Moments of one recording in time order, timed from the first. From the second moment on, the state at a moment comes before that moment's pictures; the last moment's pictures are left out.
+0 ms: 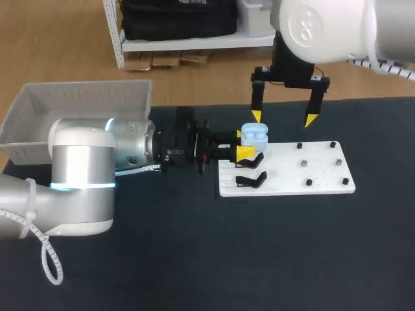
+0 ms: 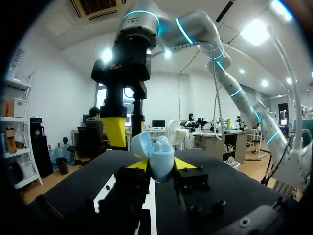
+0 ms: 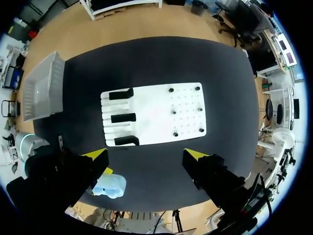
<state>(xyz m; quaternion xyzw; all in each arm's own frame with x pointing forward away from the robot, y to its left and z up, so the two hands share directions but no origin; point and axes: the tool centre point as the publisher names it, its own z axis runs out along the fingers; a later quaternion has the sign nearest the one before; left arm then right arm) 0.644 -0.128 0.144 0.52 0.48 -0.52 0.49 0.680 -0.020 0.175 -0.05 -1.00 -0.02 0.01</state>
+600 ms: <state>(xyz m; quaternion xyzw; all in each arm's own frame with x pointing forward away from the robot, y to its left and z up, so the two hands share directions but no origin) 0.644 -0.128 0.144 0.52 0.48 -0.52 0.49 0.677 -0.016 0.217 -0.06 -1.00 -0.04 -0.03</state>
